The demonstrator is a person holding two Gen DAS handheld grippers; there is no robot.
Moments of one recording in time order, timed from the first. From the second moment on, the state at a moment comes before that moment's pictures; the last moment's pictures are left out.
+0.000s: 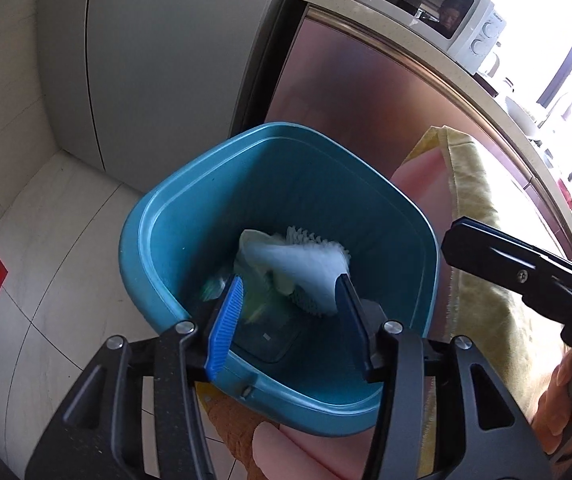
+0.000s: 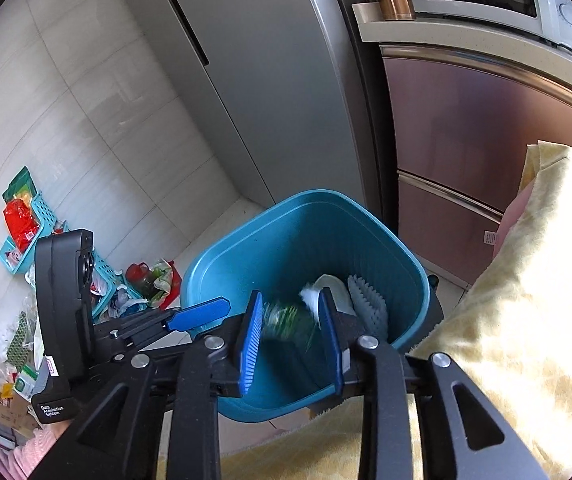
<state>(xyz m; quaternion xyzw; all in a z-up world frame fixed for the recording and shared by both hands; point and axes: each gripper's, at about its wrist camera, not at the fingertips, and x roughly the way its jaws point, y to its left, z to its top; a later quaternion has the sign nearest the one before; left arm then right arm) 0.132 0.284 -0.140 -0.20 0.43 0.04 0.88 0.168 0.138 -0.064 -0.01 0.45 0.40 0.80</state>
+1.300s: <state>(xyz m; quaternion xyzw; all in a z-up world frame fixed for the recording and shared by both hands) 0.089 0.043 -0.051 -0.06 0.36 -0.26 0.89 0.066 -0.153 0.018 0.07 0.34 0.22 0.91</state>
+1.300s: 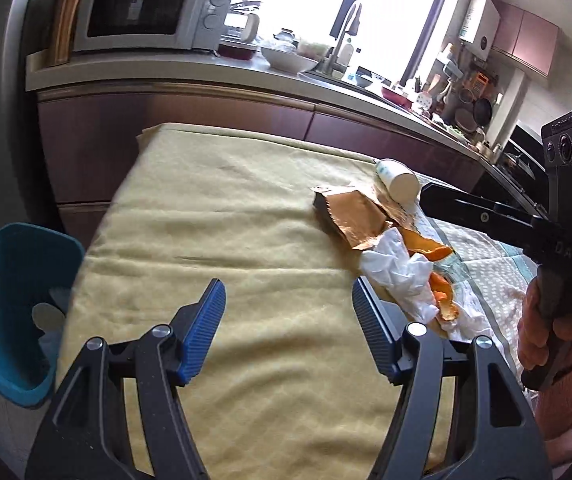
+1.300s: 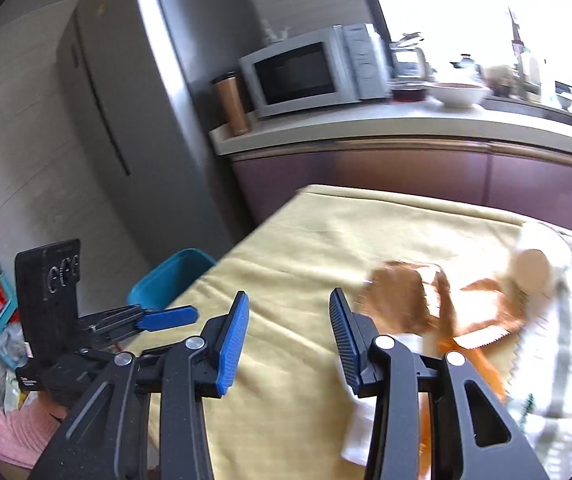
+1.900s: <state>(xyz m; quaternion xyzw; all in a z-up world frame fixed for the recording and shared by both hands) 0.098 -0.049 -0.079 -0.04 0.42 -0.33 0.84 0.060 -0.262 -0.038 0.12 0.37 0.09 0.91</state>
